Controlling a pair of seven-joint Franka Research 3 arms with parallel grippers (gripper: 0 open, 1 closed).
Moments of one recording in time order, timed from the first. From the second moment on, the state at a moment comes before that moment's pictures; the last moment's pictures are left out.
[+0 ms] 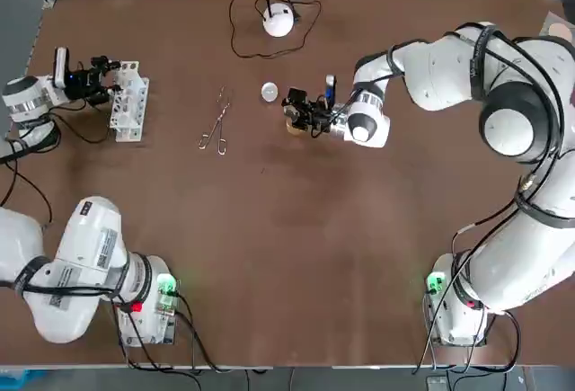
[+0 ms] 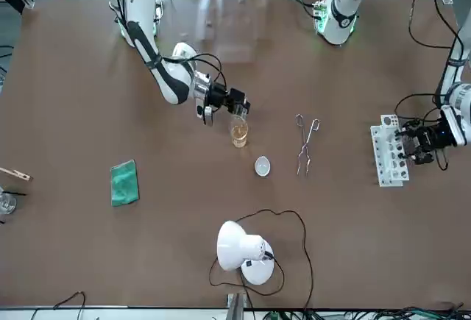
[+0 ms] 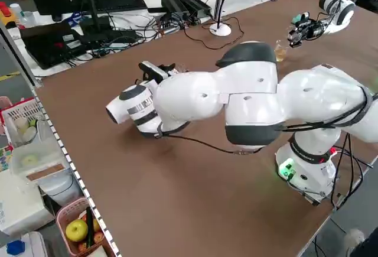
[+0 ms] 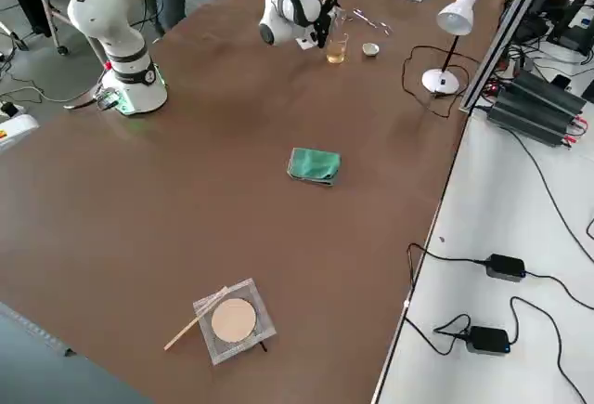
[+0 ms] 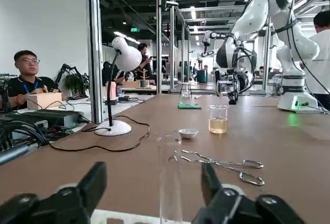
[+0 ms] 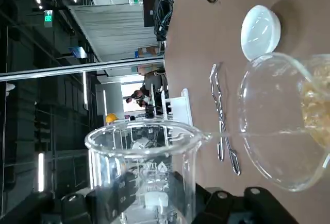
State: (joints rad) left arm 1.36 1.09 -0.82 -1.64 -0.60 1.63 2.29; right arm 0.36 0.51 0.44 -2.15 2.53 2.23 -1.37
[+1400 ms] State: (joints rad) left arm 1.11 0.29 -0.83 -1.57 -0.41 1.62 1.84; right arm 0.36 0.51 0.44 -2.14 2.50 2.23 -1.02
